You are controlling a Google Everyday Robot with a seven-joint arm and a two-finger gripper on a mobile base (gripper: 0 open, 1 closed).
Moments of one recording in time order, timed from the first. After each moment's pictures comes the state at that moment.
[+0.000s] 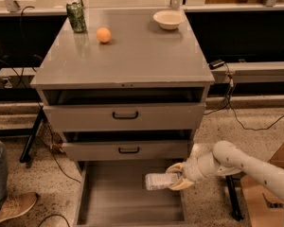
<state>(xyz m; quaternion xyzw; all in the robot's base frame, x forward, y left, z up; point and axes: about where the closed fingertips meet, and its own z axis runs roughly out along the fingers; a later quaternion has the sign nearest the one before) 0.517 -0.139 0.395 -0.68 0.61 0.27 0.31</state>
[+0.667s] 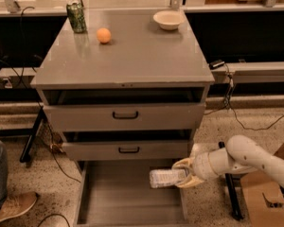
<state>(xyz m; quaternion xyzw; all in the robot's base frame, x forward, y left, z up) 0.494 -0.154 0.473 -0.69 0.59 0.24 0.33</state>
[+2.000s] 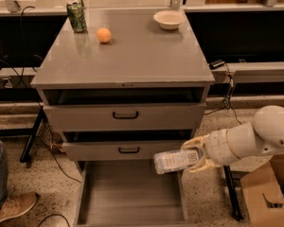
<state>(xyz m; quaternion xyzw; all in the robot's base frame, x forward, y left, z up) 0.465 -0.159 0.663 -0.74 0.57 0.13 0.33</state>
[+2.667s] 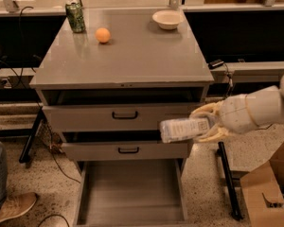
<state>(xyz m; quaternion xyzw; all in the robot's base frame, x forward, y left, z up) 0.499 -0.174 0.769 -0.73 0.56 0.10 0.37</state>
